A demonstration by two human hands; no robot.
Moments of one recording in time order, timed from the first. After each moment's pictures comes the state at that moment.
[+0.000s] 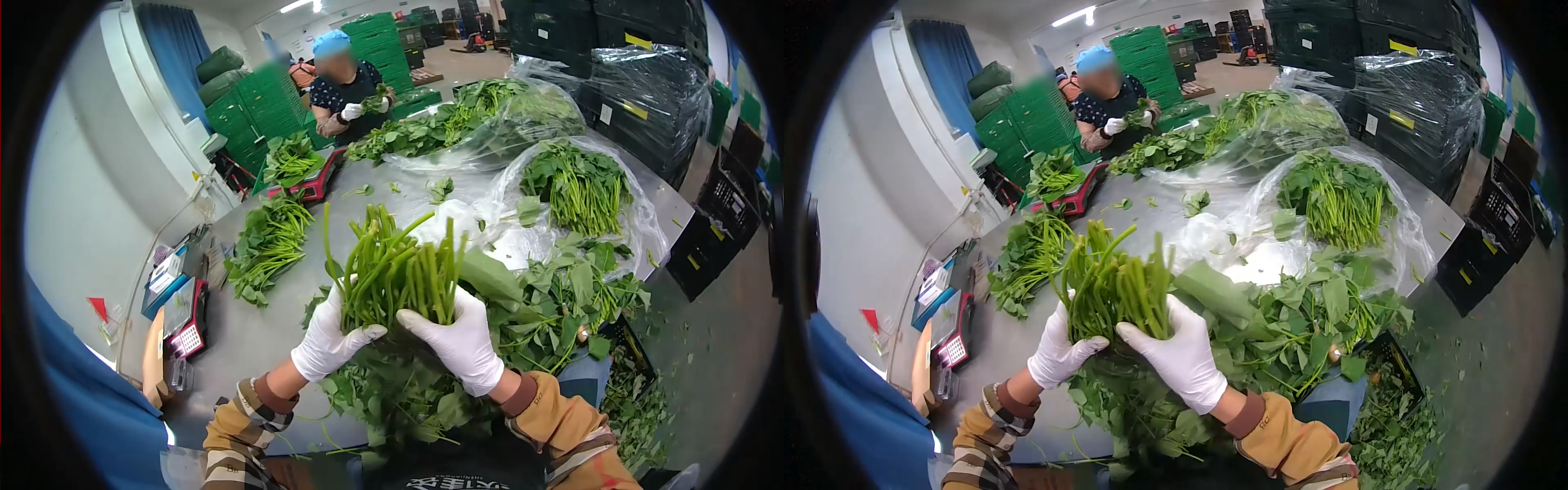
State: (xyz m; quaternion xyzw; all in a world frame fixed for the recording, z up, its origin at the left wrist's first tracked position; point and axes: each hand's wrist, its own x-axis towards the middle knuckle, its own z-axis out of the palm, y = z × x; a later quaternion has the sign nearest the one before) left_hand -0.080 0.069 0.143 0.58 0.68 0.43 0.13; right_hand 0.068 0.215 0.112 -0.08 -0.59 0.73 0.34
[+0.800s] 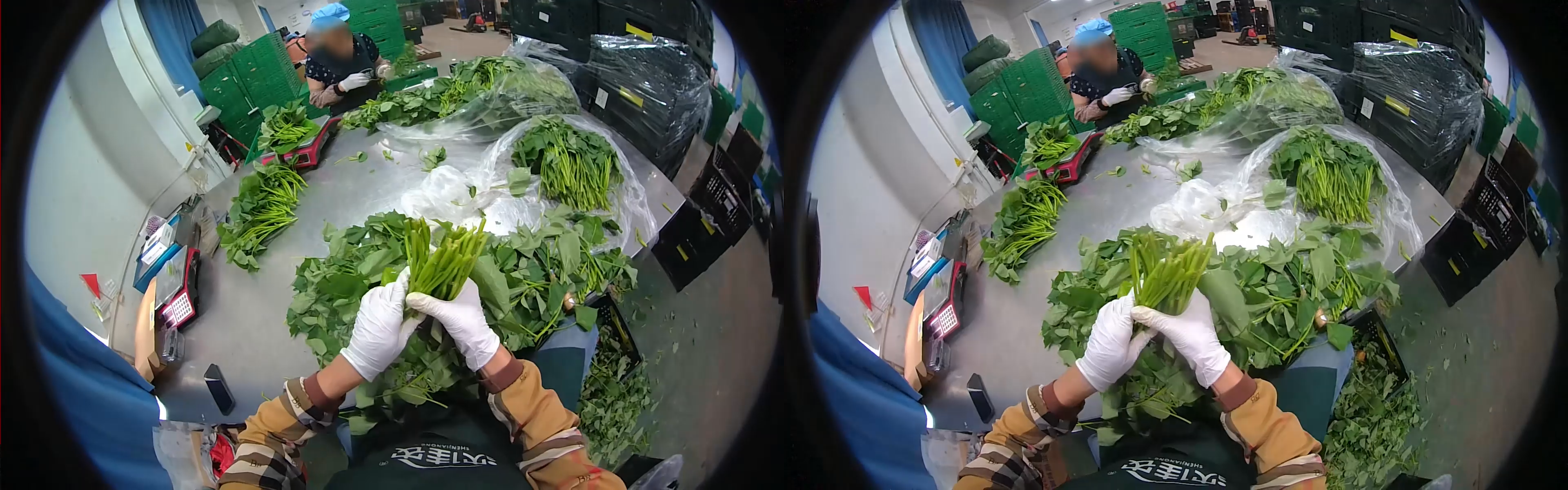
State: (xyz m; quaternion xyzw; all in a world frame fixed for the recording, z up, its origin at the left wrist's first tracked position) left_hand -0.008 0.081 0.067 0.62 0.74 0.24 -0.12; right_hand 0.089 0.210 0.054 -0.12 -0.50 0.82 0.25
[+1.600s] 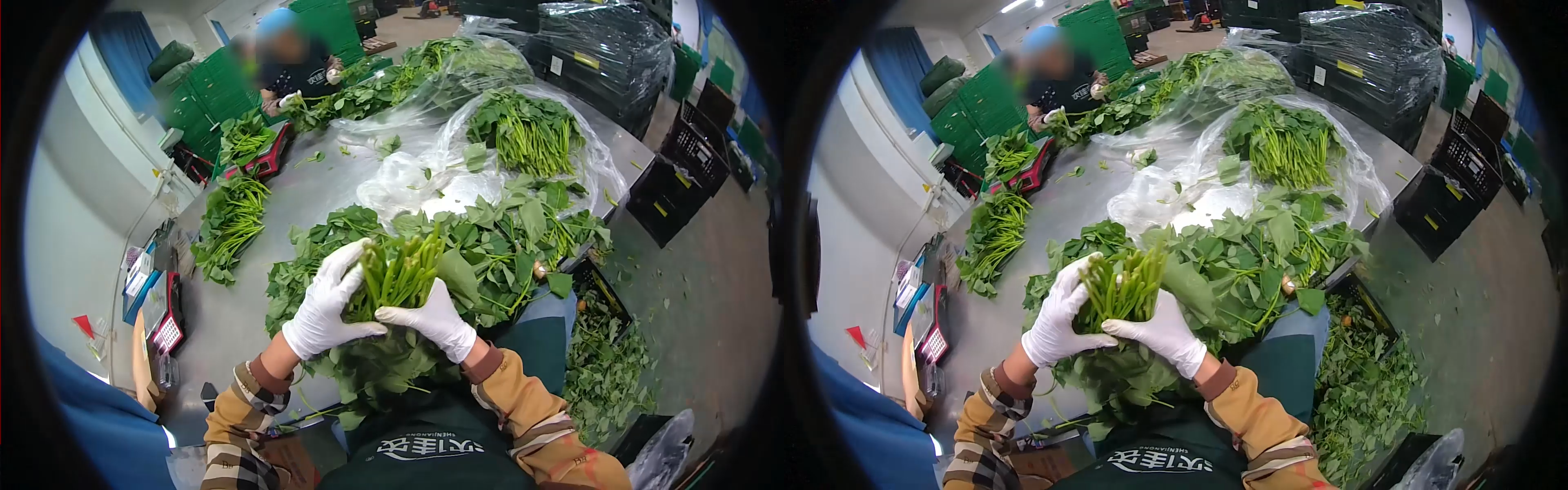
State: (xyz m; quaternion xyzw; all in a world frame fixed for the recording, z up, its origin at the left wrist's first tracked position) left_hand -0.024 0.085 0.121 0.72 0.65 0.23 0.00; right_hand 0.120 0.209 0.037 -0.07 -0.58 0.77 0.28
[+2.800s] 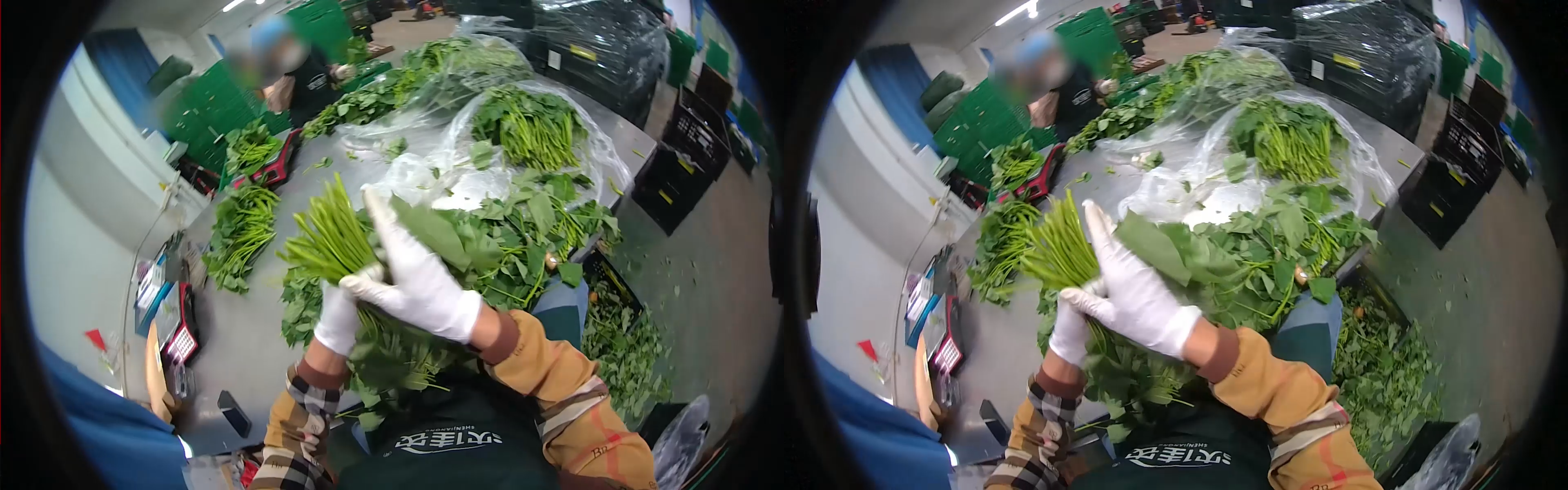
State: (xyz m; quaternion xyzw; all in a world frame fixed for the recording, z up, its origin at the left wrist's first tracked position) left_hand -0.040 0.093 0.066 0.29 0.50 0.71 0.41; right_hand 0.102 0.203 0.127 0.02 -0.75 0.54 0.38
